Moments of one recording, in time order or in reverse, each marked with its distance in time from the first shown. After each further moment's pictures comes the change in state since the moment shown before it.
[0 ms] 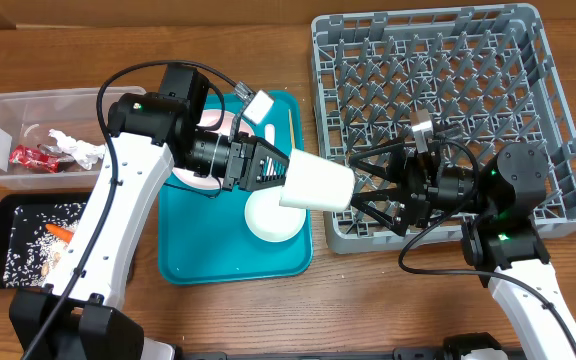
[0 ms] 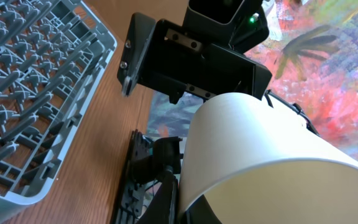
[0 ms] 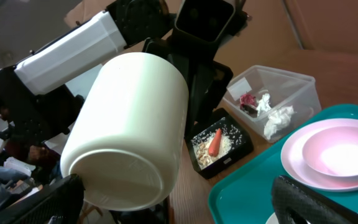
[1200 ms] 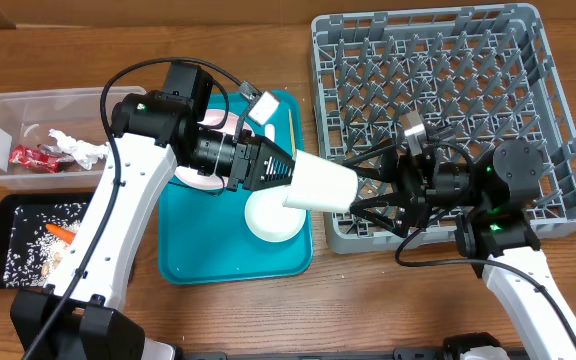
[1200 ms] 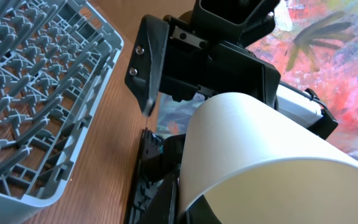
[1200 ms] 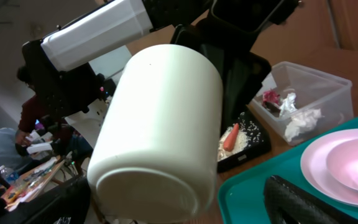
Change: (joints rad) left arm -0.015 -0.002 0.000 0.051 -0.034 0.000; right arm 0.016 0.072 0.000 0.168 -0.102 0.026
